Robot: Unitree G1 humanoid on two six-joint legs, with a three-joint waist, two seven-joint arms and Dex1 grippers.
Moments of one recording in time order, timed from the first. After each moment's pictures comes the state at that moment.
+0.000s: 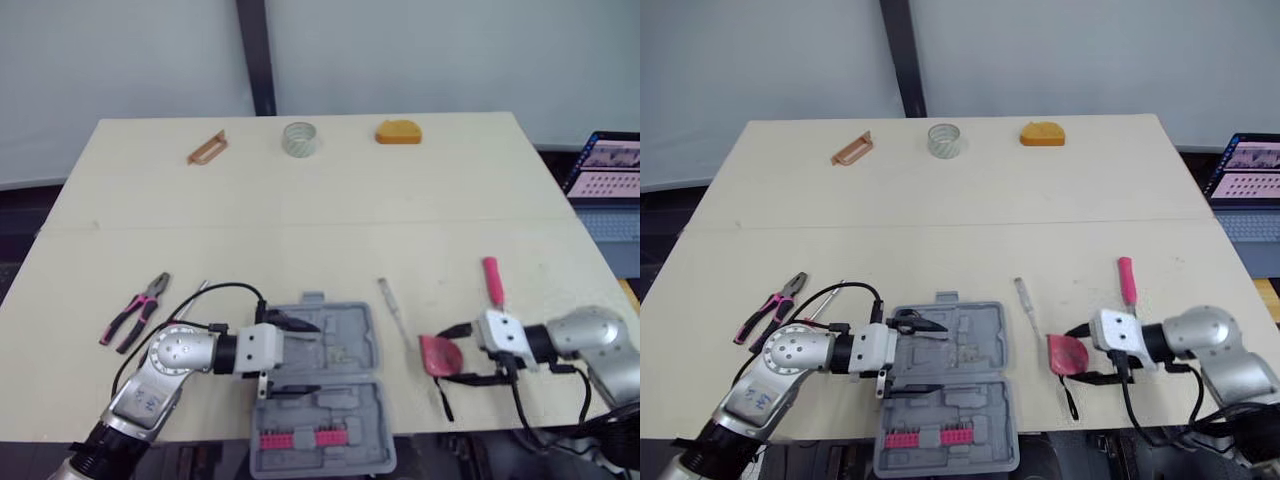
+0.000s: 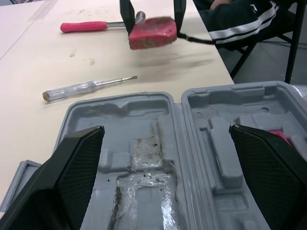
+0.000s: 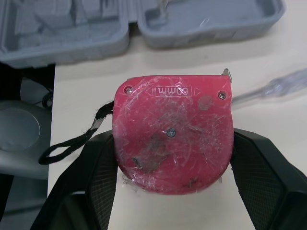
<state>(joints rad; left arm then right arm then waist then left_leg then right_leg) -0.10 0.62 -0.24 -0.26 -0.19 -0.02 -0.99 -0.18 -1.00 0.10 -0.11 0.24 0.10 1.35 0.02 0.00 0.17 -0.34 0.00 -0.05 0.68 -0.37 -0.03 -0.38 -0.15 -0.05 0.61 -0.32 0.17</state>
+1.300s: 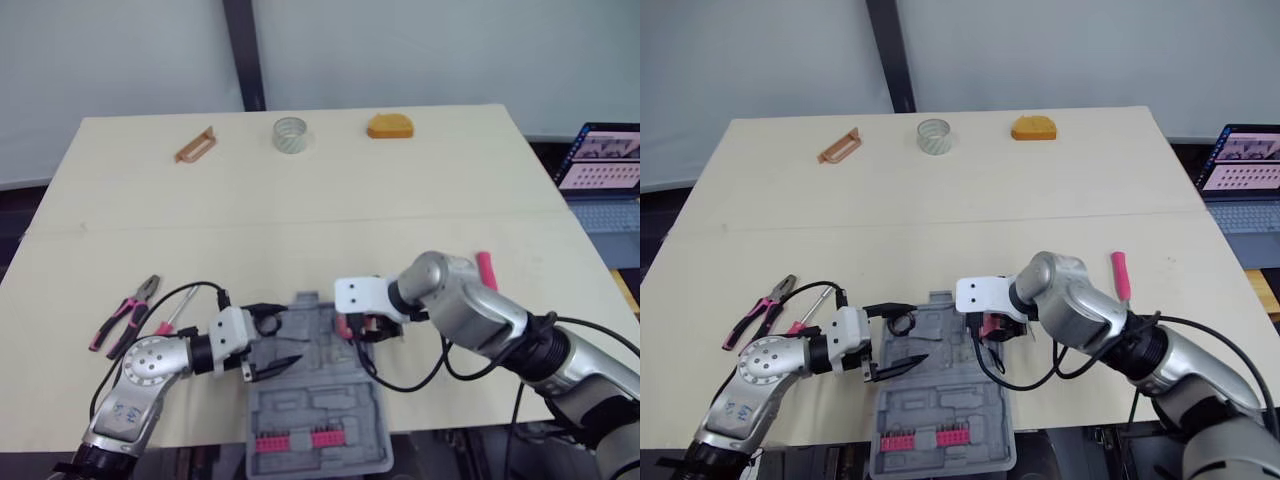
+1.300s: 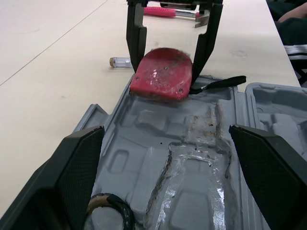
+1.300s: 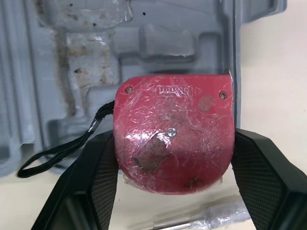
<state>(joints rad) 0.01 0.58 -0.08 -0.22 -0.23 0.00 -0.89 -0.83 -0.67 0.81 -0.27 -0.19 0.92 1.14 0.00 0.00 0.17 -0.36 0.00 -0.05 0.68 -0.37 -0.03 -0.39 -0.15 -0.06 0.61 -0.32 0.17</state>
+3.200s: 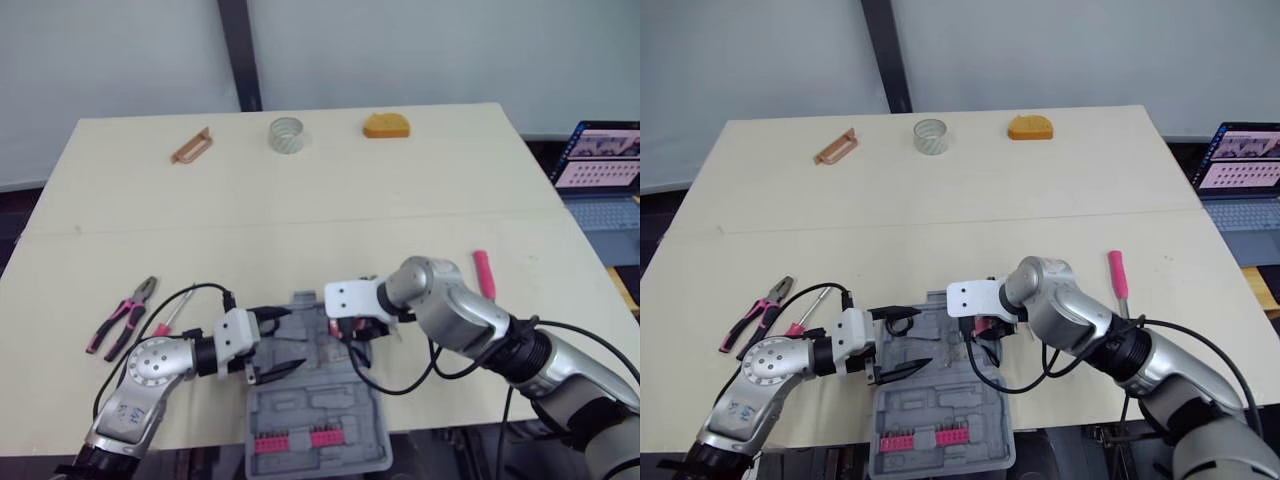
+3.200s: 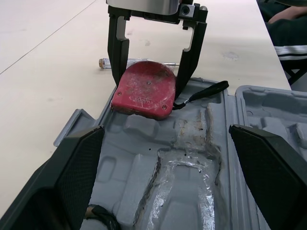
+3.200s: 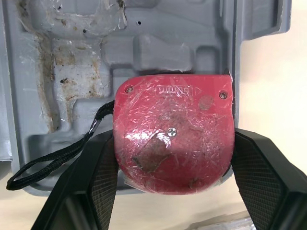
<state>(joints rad) 0.01 0.58 -0.10 -0.24 -0.23 0.03 -0.89 -0.81 -0.62 0.81 -0.23 -0.24 0.83 1.14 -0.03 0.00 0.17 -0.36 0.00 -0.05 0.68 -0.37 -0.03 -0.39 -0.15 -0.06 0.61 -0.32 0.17</state>
